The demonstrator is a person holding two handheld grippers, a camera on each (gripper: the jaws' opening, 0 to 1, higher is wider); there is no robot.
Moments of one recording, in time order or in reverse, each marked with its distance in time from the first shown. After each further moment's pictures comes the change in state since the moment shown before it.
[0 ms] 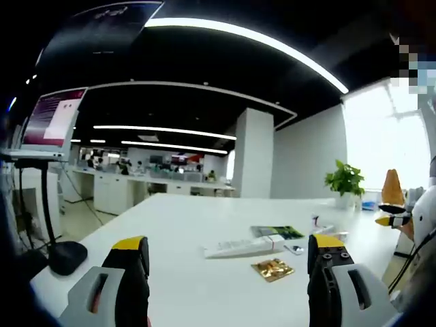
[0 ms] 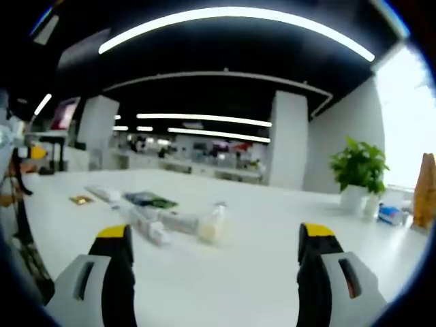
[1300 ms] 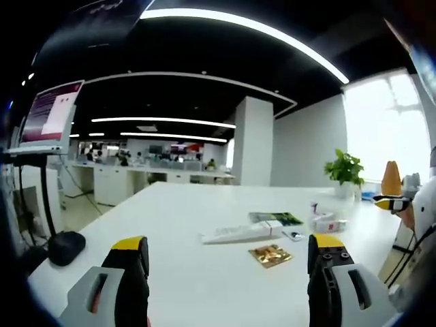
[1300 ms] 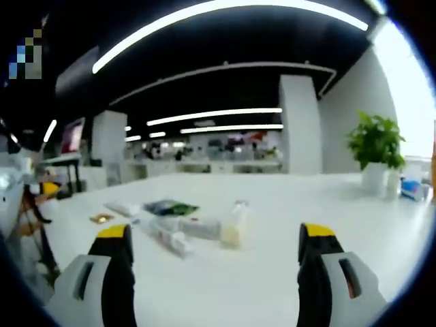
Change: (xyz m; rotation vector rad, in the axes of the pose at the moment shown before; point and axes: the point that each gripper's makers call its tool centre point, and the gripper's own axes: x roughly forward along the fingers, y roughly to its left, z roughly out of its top) left arm -0.005 -0.008 -0.019 0.012 0.082 0.007; right arm 0.019 0.017 0.013 0.170 0.017 0.154
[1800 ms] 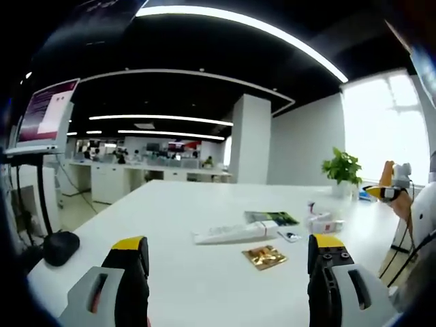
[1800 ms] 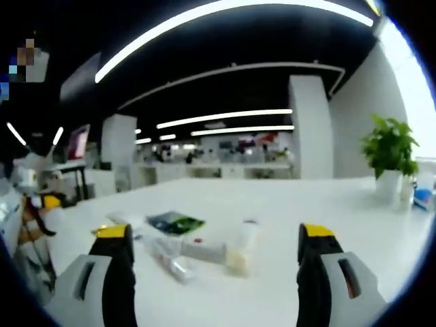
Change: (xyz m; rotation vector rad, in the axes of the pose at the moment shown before) left arm 0.008 -0.011 0.001 -0.003 0.013 -0.017; right arm 0.040 -0.008 0.023 -0.001 0.010 0.054
